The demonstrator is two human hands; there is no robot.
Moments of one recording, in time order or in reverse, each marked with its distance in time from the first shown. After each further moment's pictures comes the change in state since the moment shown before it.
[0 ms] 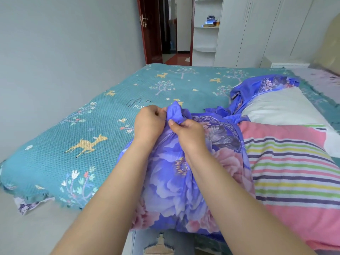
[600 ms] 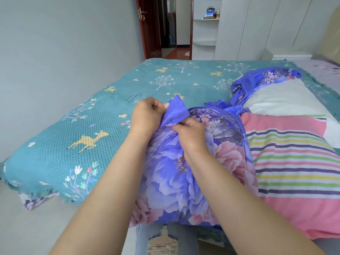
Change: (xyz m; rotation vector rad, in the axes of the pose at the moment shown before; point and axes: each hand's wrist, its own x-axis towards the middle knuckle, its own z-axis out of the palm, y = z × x) left_hand 0.001 -0.006 -0.010 -0.162 -0.069 0.003; right_hand -0.008 0.013 0.001 0.166 -0.035 0.068
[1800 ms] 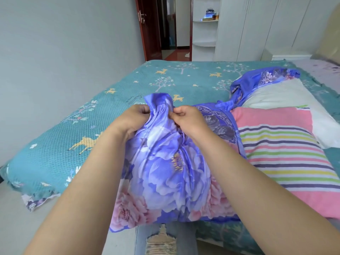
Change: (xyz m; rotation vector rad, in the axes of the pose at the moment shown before) left_hand 0.001 -0.005 -0.028 -0.278 -0.412 -0.204; right_hand 0.033 -0.024 -0.011 -0.430 -0.175 -0.085
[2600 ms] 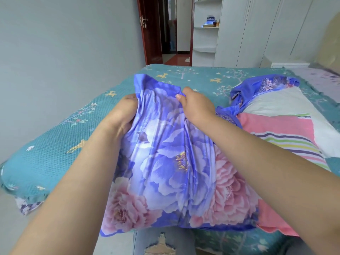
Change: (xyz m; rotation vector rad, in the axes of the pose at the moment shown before) left_hand 0.004 0.027 -0.014 -0.304 0.087 0.092; right_hand 0.041 -0.032 -0.029 -0.898 0.079 -0.314
